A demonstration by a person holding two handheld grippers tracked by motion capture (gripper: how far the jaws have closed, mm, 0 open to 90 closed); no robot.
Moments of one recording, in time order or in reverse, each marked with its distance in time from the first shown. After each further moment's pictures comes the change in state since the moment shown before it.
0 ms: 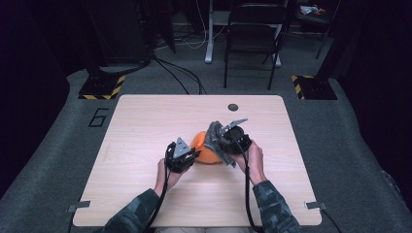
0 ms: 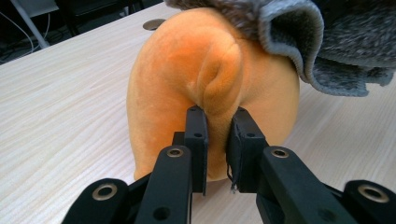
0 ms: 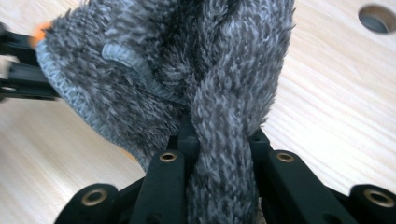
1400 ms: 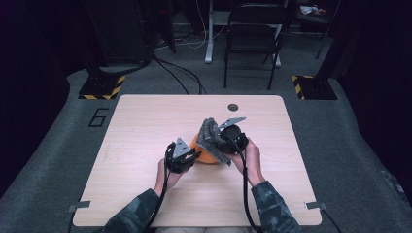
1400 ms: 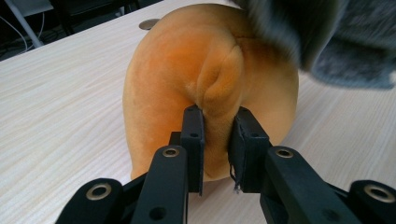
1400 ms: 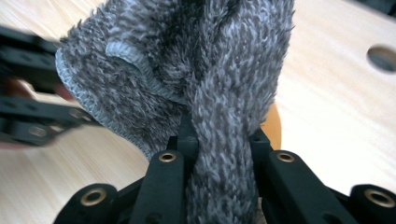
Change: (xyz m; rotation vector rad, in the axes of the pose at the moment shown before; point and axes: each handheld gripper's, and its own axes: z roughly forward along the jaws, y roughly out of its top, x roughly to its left) left arm 0.001 -0.002 0.000 -0.002 -0.019 -0.003; right arm 0.019 0.012 -0.018 -0.076 0.048 -0.037
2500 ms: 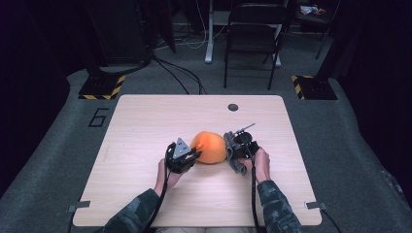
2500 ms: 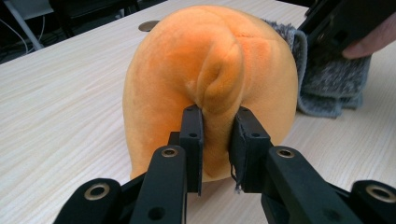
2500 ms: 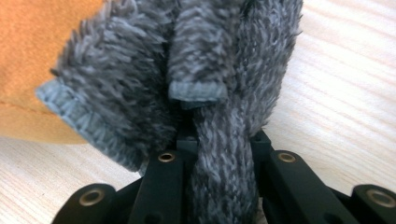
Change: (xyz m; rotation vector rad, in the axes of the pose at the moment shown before) left arm -0.001 -0.001 0.001 -0.017 0.008 0.001; right arm -0.063 -0.056 0.056 0.249 -0.059 0.192
